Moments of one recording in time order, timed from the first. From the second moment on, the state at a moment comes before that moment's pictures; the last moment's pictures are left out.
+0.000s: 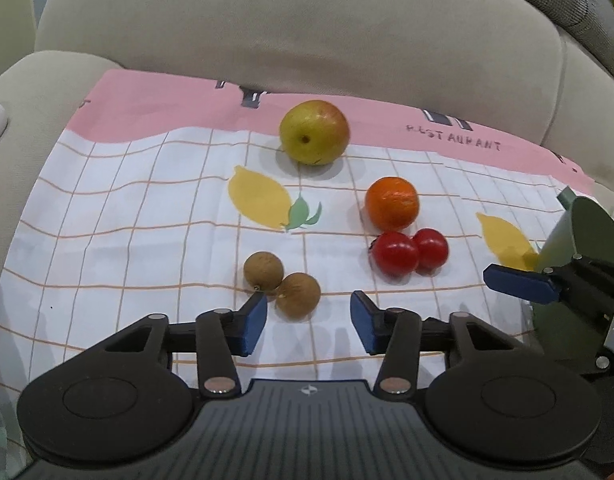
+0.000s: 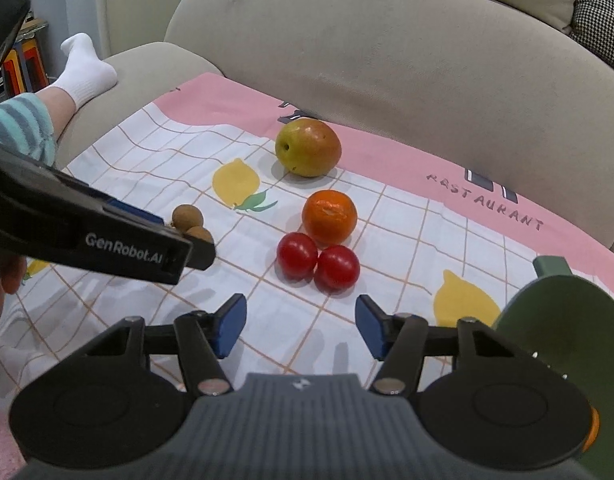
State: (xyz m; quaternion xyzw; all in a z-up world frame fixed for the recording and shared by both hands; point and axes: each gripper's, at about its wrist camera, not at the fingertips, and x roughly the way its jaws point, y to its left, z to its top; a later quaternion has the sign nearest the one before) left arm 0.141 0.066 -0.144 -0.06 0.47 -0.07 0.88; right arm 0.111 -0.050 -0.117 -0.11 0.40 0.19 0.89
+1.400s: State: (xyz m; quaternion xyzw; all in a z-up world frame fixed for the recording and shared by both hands) left arm 0.149 0.062 -0.160 -0.07 0.48 -0.06 0.87; right arm 0.158 -0.047 -0.144 -0.08 0.41 0.13 0.90
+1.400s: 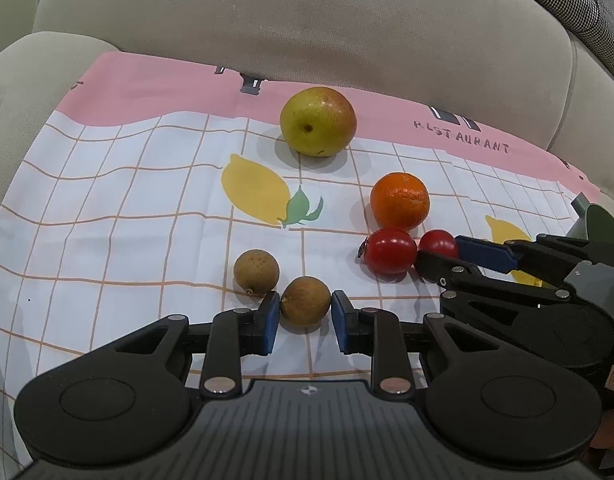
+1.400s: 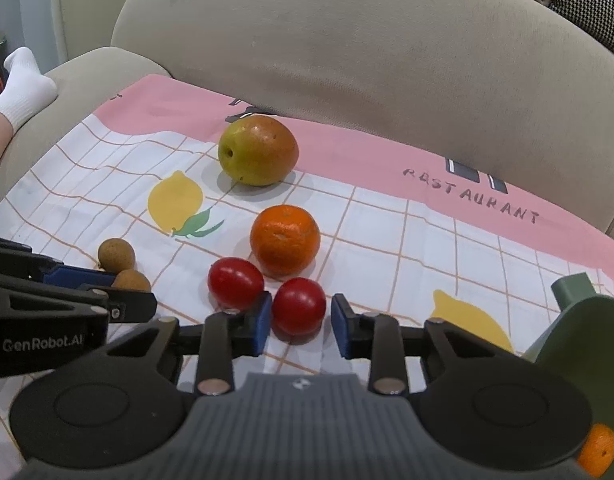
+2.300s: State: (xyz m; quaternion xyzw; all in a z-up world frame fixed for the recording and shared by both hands) left arm 0.113 0.051 -0.120 -0.09 0.45 -0.10 0.88; right arm 0.102 -0.087 -0.077 -0.03 0.40 0.16 0.90
